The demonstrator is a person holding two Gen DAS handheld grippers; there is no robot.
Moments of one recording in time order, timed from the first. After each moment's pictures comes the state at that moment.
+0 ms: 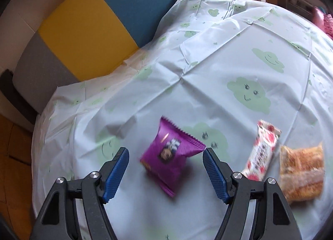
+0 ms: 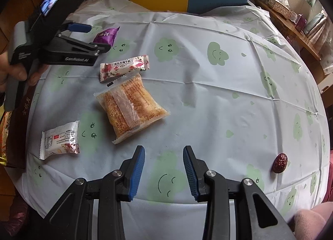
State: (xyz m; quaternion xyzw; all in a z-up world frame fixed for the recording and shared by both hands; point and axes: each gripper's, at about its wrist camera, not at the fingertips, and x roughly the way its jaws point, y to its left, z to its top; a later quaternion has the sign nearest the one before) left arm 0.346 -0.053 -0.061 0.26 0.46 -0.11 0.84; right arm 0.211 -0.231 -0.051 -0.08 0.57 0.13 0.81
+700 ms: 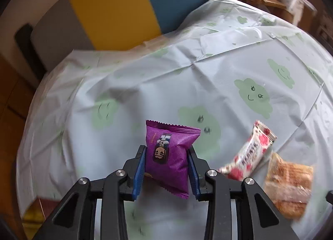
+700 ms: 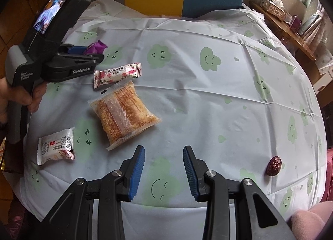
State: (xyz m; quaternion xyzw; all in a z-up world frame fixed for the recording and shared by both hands) left arm 0.317 -0.047 -0.067 0.15 0.50 -0.02 0.86; right arm 0.215 -0.236 -0.045 -0.08 0.55 0.11 0.82
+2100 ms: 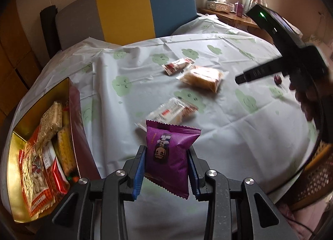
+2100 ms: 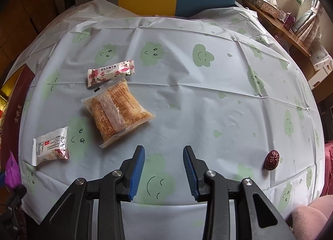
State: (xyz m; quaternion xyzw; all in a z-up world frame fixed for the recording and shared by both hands) left arm 0.052 -0.046 -0.031 0.07 0.45 -0.05 0.89; right arm 0.210 -0.240 -0.049 -0.08 0.55 0.09 0.82
